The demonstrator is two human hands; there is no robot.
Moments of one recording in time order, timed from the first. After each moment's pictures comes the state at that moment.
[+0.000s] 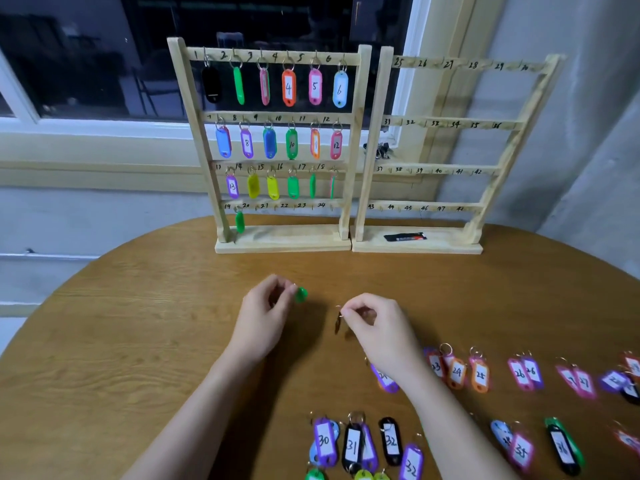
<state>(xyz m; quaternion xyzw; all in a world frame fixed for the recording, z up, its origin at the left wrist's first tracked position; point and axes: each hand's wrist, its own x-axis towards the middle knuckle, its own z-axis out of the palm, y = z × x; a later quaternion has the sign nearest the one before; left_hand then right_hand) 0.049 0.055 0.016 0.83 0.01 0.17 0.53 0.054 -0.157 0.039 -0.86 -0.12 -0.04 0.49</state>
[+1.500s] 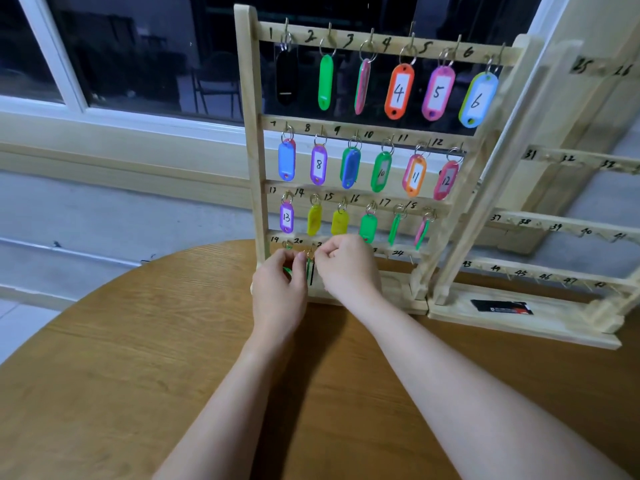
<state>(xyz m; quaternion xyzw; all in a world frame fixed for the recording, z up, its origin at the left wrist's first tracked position) 0.210 0.139 0.012 0.78 0.16 0.37 0.47 0.255 0.041 0.072 -0.89 -0.12 -0.05 0.43</state>
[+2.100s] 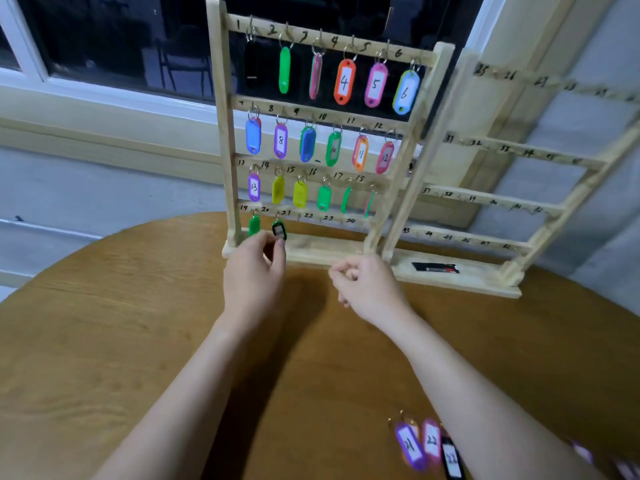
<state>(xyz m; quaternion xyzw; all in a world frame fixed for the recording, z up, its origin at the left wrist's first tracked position) 0.148 0.106 0.039 0.84 0.14 0.35 0.40 0.173 -0.080 0.080 -0.91 -0.16 0.03 0.39</state>
